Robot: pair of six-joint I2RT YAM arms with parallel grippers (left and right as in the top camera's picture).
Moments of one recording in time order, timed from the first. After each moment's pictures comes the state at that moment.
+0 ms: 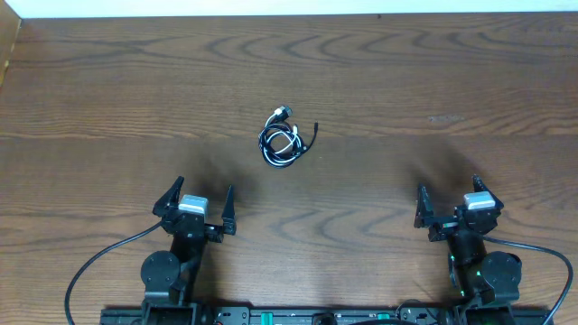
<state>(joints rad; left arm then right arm) -0.04 0.01 0.01 -0.09 0.15 0.07 0.08 0.01 0.01 -0.07 -0.05 -0.01</state>
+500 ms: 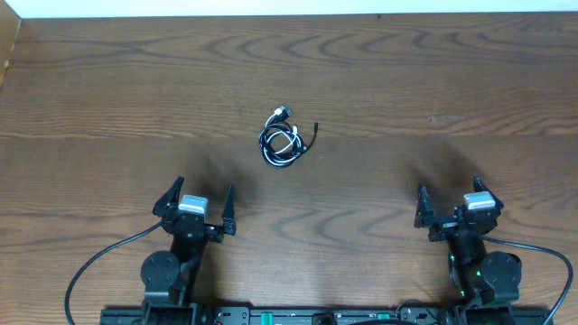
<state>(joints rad) -0.04 0.01 0.01 -0.09 0.15 0.07 0.08 0.01 0.01 -0.07 -0.05 -0.01</state>
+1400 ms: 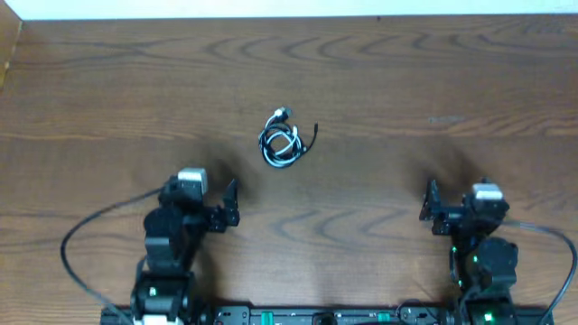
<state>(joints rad) -0.04 0.58 0.25 -0.17 0.15 -0.10 0.08 0.26 0.05 -0.02 0.09 0.08</state>
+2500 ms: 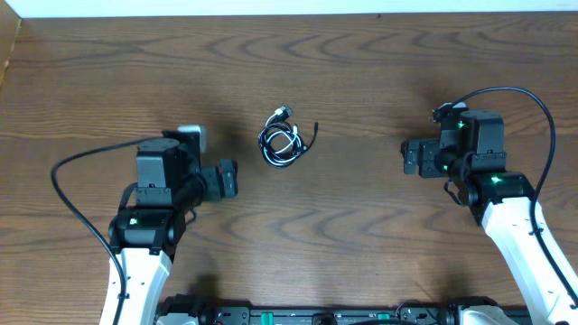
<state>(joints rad) -0.04 0.99 0.76 -0.58 0.18 -0.15 0.08 1.27 0.79 -0.39 -0.12 0.07</state>
